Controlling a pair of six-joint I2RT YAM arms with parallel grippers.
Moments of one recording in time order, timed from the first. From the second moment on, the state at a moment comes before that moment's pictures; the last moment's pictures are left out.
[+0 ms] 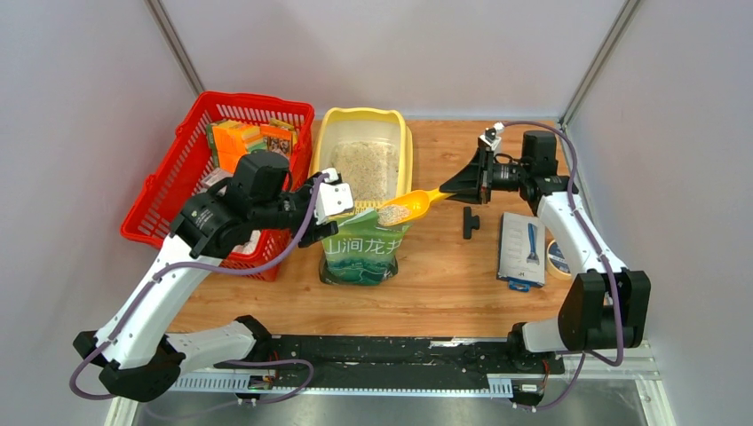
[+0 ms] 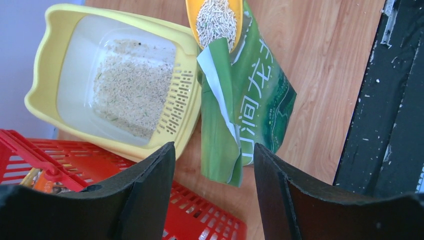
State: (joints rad) left arm -0.68 1.08 1.49 -1.07 0.33 0.63; right arm 0.05 1.39 1.11 -0.31 -1.25 0.83
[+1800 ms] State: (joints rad) left arm -0.68 1.11 1.48 -1.13 0.31 0.66; right arm 0.29 2.03 2.04 -0.57 -0.58 0.12
